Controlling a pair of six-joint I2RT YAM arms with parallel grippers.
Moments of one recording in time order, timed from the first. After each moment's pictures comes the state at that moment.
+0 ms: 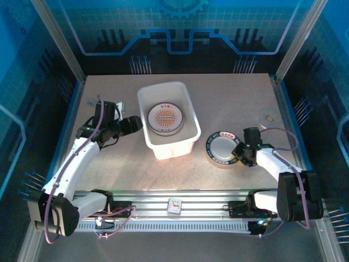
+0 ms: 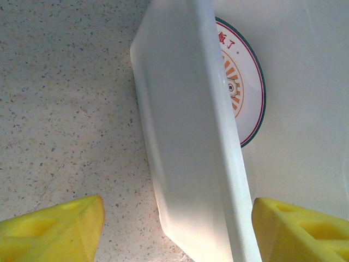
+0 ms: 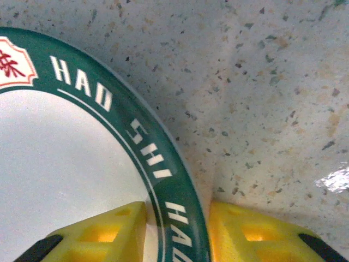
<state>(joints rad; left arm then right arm) -0.14 1.13 0.96 -0.65 0.26 -0.50 0.05 1.24 0.50 -0.44 -0.02 0.80</state>
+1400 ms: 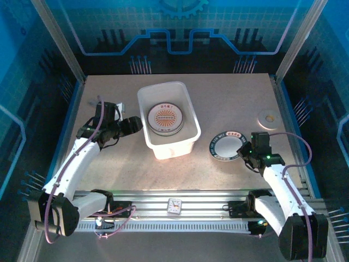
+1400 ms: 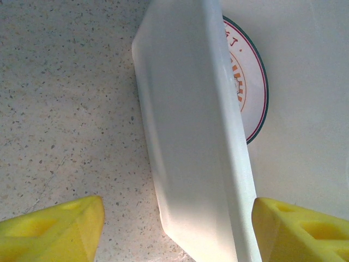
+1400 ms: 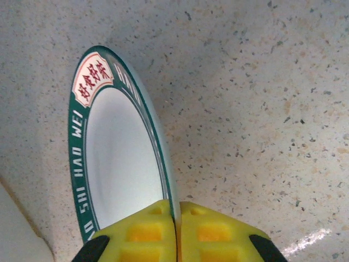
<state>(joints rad) -0.14 1.13 0.95 -0.64 0.26 -0.50 0.03 0.87 0.50 -0.59 -0.02 0.90</state>
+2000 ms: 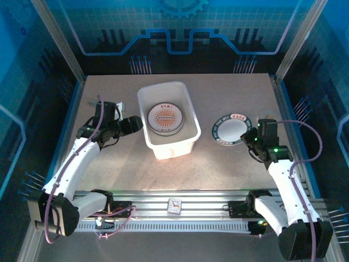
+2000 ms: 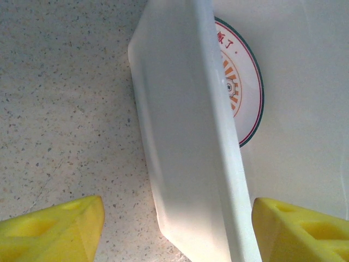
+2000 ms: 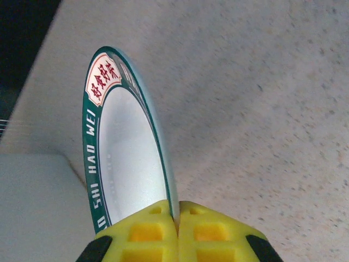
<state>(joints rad) -0.14 1.13 0.96 -0.64 0.26 -0.50 0.02 0.87 0.74 -0.65 -0.01 0.94</state>
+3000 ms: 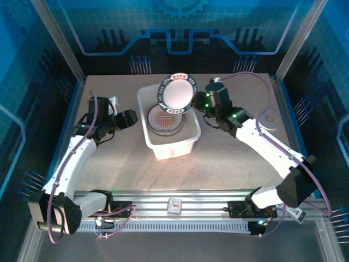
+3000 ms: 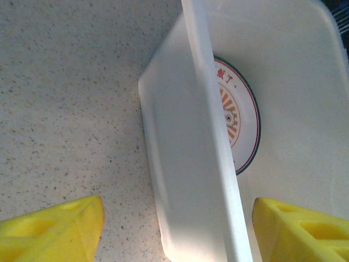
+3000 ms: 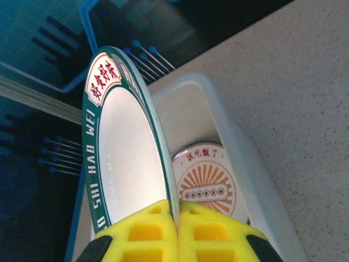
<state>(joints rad) -0.06 1.13 1.01 -0.63 0.27 -0.48 0.60 1.44 1.29 -0.35 0.16 0.88</state>
